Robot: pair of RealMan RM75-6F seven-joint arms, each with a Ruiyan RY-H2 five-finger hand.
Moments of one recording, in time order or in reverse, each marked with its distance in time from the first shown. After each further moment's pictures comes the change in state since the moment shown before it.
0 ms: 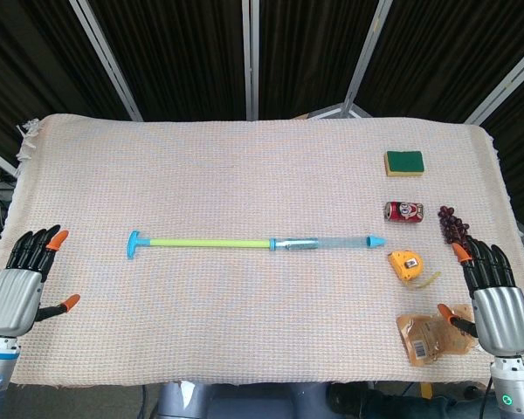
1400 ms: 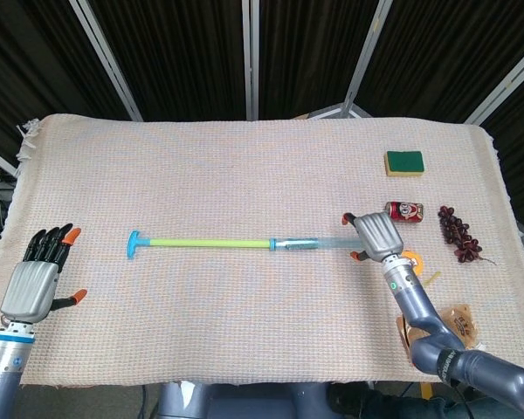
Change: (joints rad) left arm -0.041 -0.083 -0.047 0.093 -0.103 -0.127 0.074; right arm 0.532 -0.349 0.219 0.370 0.389 -0.776 -0.165
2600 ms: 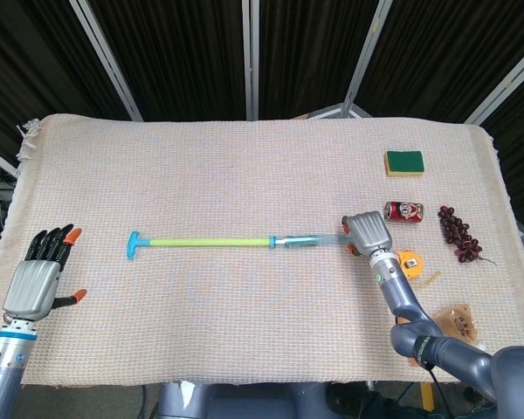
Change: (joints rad) left arm -0.011 -0.015 -0.006 0.027 -0.036 -0.038 0.007; right arm 0.075 -0.150 -0.035 0.248 0.092 -0.069 -0.092
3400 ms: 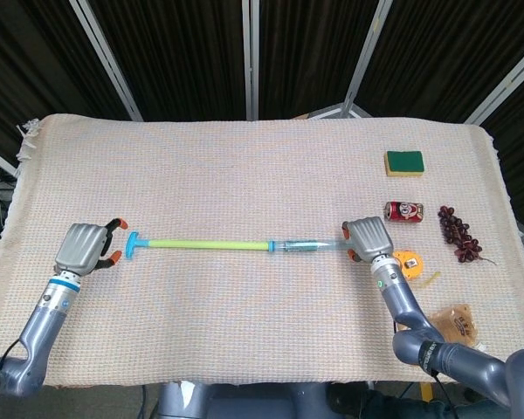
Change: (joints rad) left arm -0.253 -0.195 -0.100 0.339 -0.077 -0.314 -0.076; right arm -0.020 0.063 -0.007 -0.153 0.072 0.027 -0.078
